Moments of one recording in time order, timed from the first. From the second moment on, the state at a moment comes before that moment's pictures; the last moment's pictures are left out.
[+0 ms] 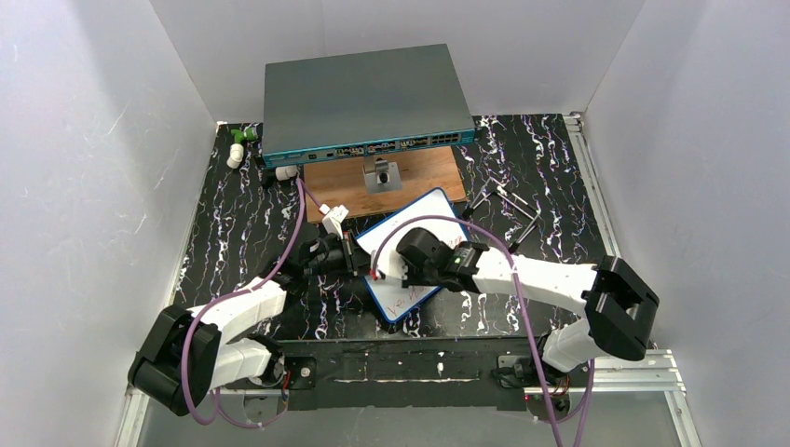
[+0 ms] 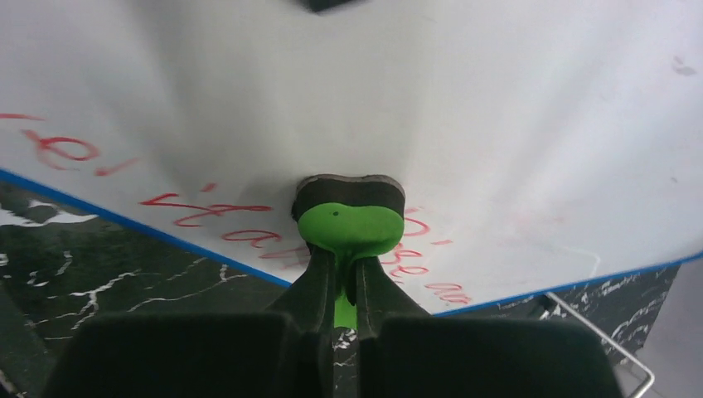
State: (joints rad) left arm -0.49 1.15 0.38 0.35 0.61 -0.77; right arm 1.07 1.46 0.97 -0.48 0.18 -0.59
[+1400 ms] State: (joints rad) left arm -0.49 1.13 0.37 0.34 0.61 -0.76; right arm 0.96 1.47 0.97 -0.51 0.11 -0.57
